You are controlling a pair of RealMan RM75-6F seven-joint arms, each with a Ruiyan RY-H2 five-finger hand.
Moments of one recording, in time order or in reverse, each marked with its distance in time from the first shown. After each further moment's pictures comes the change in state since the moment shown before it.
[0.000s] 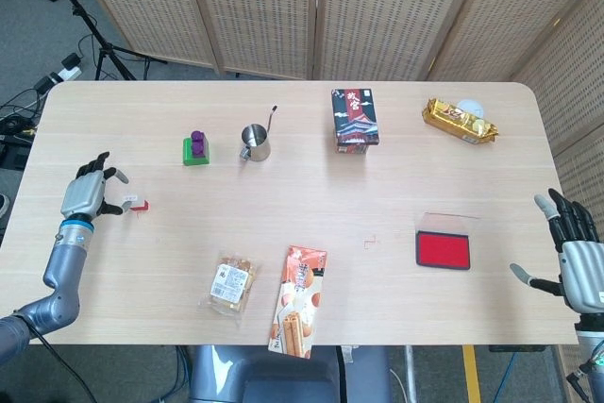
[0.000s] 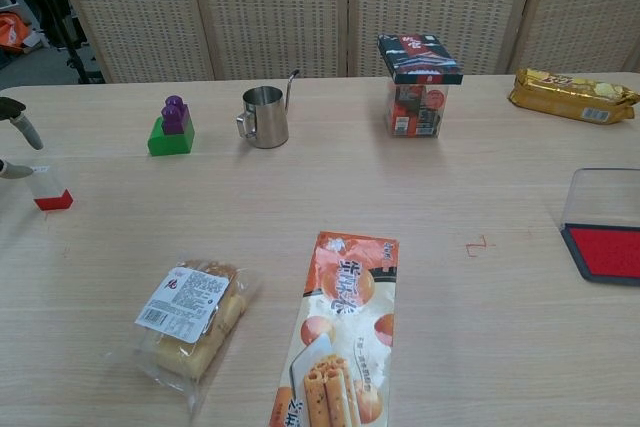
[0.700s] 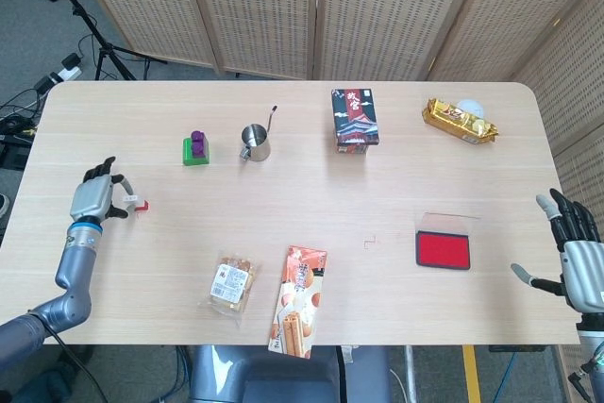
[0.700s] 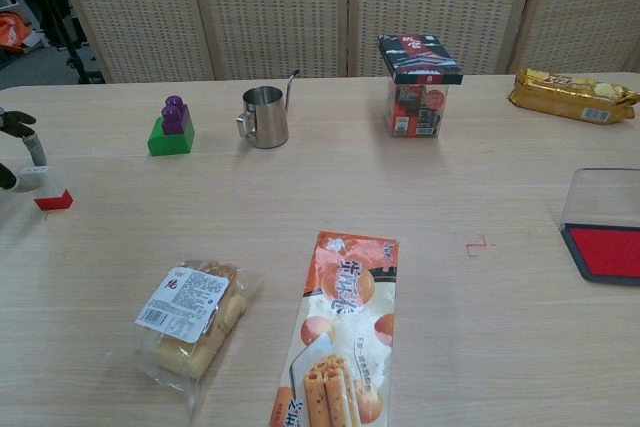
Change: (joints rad) left arm -0.022 -0.080 0.012 0.078 -0.034 0.012 0.057; right arm 0.000 0.005 0.000 0.002 0.004 -0.005 0.020
